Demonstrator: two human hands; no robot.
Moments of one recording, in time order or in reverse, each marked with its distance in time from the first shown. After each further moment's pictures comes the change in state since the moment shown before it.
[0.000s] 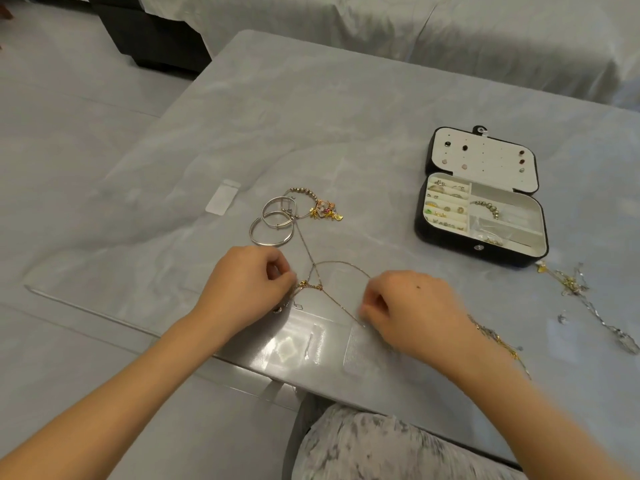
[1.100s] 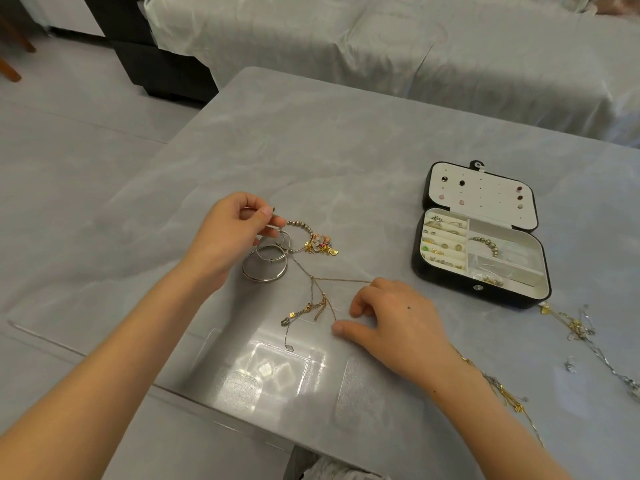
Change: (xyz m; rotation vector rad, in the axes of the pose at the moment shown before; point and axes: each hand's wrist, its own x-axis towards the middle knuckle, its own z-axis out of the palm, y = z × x) left_hand 0.072 0.019 -0.034 -0.716 0.124 -0.078; right_hand 0.033 0.019 0.015 0.139 0.141 -0.042
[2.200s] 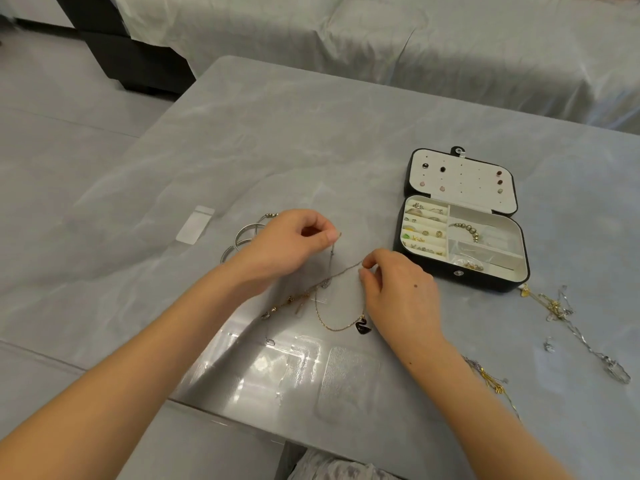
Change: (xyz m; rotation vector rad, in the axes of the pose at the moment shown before) left_hand -0.018 0.014 0.063 0.160 -0.407 0.101; right_hand 0.007 0.018 0.008 0.062 0.353 0.248
